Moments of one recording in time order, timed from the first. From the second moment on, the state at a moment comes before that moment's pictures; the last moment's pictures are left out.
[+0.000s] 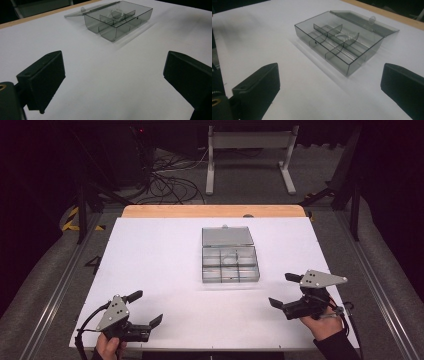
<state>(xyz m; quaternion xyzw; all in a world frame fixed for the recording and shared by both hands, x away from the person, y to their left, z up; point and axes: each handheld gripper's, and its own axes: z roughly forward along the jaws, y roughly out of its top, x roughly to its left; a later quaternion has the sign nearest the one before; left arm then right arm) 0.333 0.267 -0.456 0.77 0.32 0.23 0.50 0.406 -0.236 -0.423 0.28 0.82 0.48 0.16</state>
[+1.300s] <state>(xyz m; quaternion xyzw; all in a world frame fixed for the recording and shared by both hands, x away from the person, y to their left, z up) 0.332 0.268 -0.457 0.78 0.32 0.22 0.49 0.396 -0.239 -0.490 0.29 0.83 0.46 0.11</state>
